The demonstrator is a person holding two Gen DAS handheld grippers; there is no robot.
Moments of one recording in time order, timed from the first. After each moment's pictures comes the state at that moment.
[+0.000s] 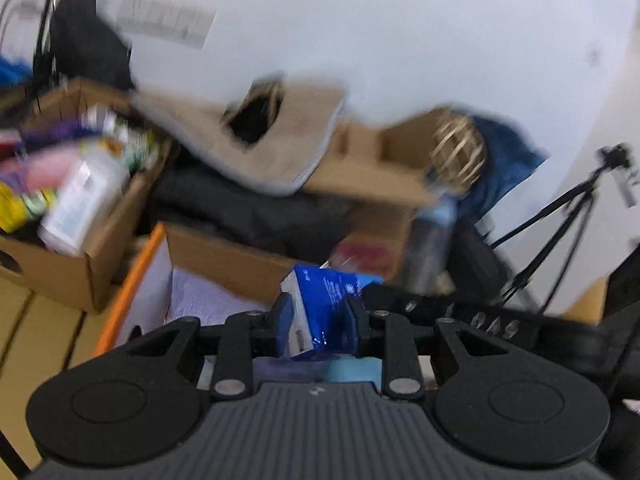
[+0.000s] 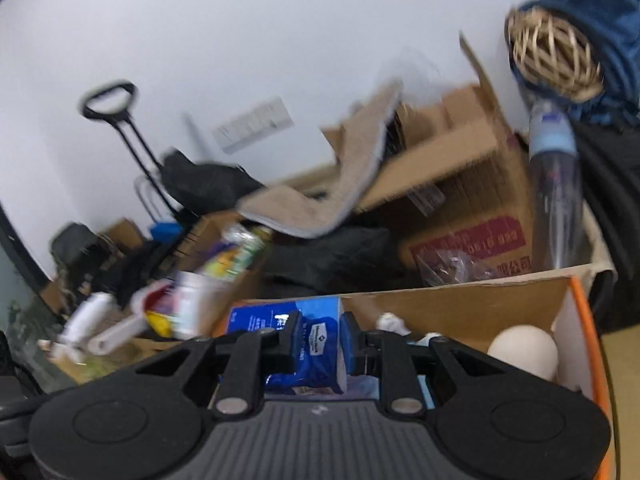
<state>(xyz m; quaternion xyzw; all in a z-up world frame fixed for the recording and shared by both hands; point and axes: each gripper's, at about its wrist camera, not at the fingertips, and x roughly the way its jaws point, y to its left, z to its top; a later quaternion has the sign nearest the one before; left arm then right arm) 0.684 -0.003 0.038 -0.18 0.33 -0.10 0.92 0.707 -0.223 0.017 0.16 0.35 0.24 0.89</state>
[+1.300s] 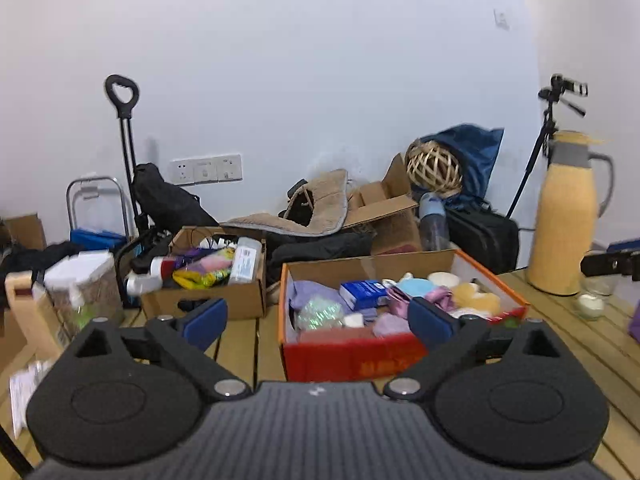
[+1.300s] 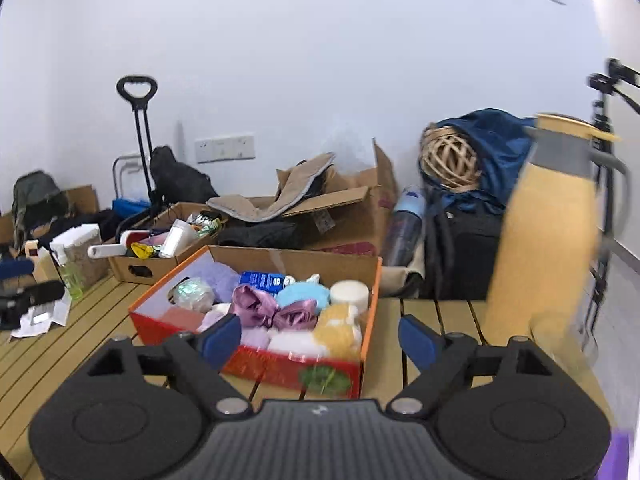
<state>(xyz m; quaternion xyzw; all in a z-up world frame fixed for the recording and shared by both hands) 0.361 0.022 0.100 0.03 0.15 -0.05 0.99 0.408 -0.331 0.075 0.02 0.23 0.14 0.96</state>
